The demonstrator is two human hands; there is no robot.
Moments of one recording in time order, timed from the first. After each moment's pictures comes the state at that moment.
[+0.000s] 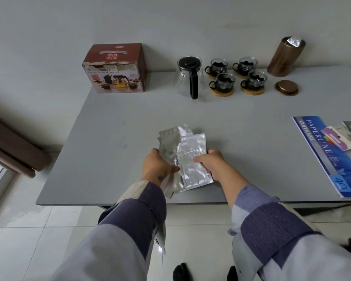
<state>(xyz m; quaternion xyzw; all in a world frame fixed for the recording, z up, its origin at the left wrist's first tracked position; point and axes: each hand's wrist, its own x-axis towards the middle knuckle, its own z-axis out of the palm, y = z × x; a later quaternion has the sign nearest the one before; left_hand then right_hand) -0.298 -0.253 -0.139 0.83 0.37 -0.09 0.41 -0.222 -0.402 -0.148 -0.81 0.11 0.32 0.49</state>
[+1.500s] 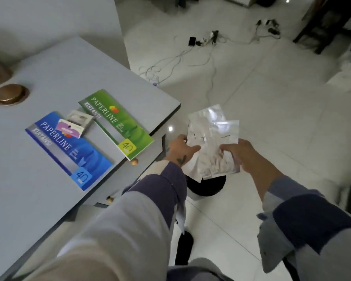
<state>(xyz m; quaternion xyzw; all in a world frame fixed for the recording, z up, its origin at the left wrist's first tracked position) -0.204 -0.953 -0.160 0.83 -0.08 -0.32 0.46 -0.297 -1.104 -0.127 -0.64 0.49 0.02 0.60</state>
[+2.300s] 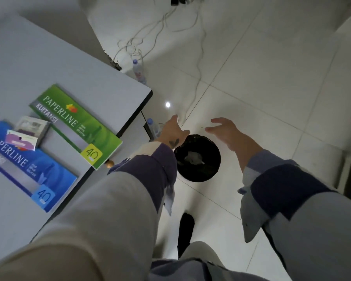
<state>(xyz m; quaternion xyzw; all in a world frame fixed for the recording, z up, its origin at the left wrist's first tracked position) -0.173 -1.026 -0.189 0.87 -0.17 -0.35 0.28 -0.264 -1.165 -0.186 -0.70 0.46 0.09 0.54</state>
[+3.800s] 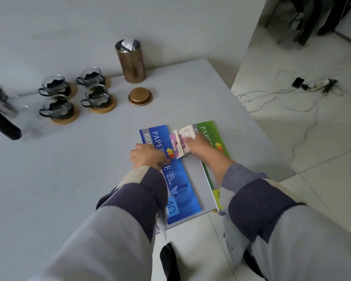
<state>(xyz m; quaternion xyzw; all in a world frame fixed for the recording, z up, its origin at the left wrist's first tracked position) -0.026 -0.677 -0.132 0.85 0.41 -0.18 0.30 0.003 -0.810 -0.123 -0.85 0.18 0.22 0.43</state>
